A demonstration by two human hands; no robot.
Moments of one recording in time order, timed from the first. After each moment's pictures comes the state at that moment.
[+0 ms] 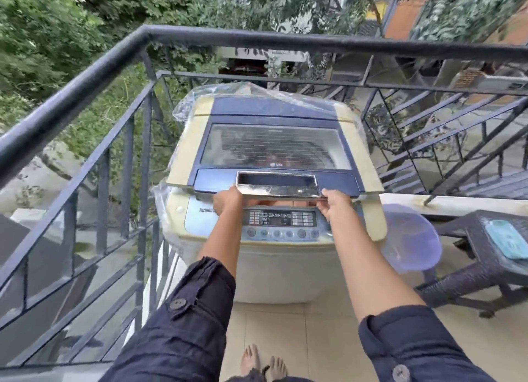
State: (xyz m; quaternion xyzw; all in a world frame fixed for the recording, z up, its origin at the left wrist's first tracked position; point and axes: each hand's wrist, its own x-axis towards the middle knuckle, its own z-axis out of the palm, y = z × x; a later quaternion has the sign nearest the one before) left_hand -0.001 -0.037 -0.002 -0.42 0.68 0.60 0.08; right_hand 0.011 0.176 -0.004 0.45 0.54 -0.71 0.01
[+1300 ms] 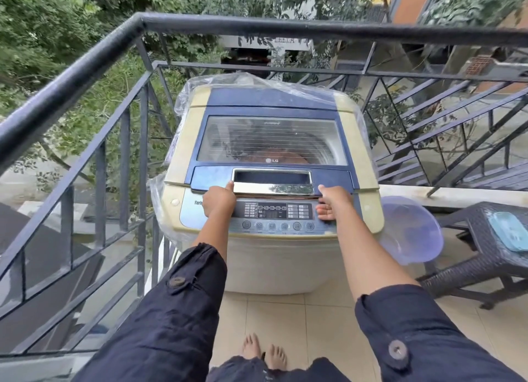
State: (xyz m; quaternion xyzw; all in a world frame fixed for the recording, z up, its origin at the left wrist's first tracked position) left_hand 0.015 -0.042 0.000 -0.31 0.86 0.37 0.13; right_hand 0.015 0.195 -0.017 0.42 0.72 -0.53 0.17
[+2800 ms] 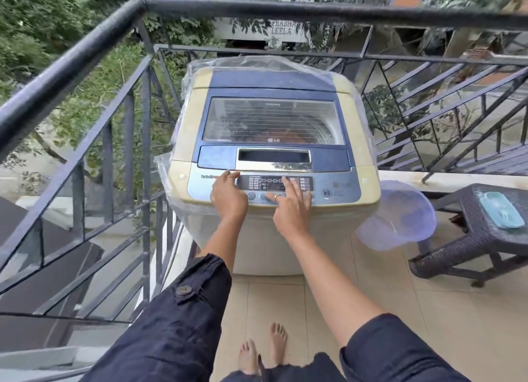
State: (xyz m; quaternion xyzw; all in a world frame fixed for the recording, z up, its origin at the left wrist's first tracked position) left_hand 0.077 -0.037 -0.036 -0.17 0.92 0.34 -0.05; right_hand 0.130 0.088 -0.022 0.04 0.98 -0.21 0.01
